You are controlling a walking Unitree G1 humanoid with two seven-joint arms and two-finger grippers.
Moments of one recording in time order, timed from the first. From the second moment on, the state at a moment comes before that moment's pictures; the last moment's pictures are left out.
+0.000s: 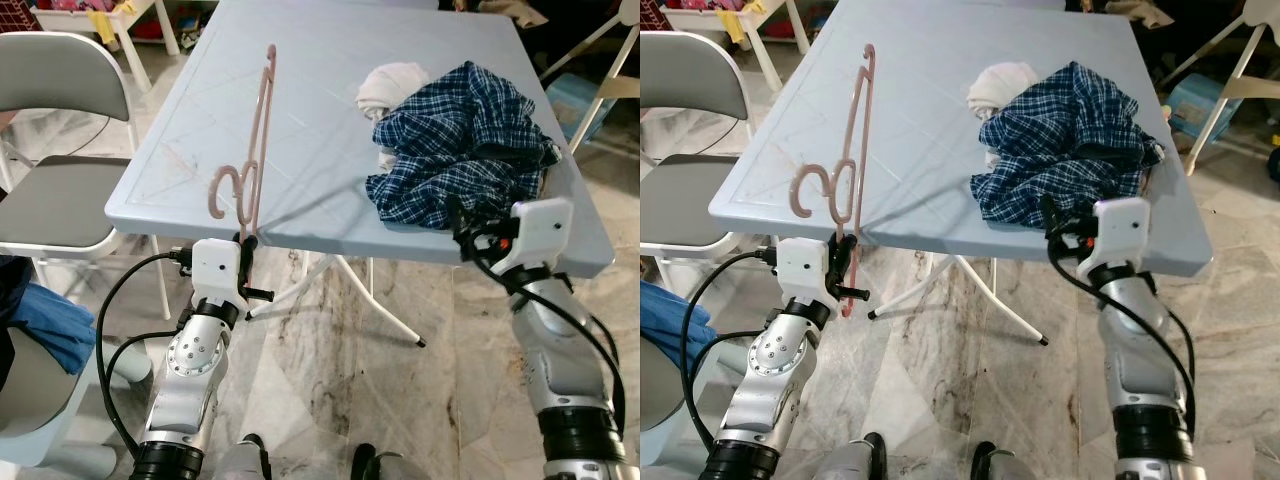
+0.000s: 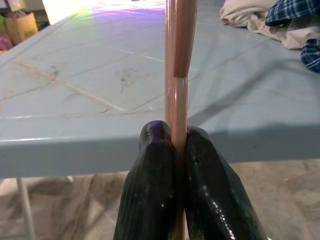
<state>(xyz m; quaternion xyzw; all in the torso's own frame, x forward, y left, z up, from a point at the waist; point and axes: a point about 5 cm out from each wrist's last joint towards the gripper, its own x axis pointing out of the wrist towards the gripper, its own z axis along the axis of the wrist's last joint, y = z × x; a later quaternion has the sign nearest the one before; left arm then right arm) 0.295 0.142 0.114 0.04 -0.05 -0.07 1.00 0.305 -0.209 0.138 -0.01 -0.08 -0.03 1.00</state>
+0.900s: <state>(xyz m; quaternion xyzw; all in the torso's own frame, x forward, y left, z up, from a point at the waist) 0.294 0.141 0.116 0.04 -0.06 -0.05 1.00 0.303 -0.168 0.149 0.02 -0.07 -0.02 1.00</state>
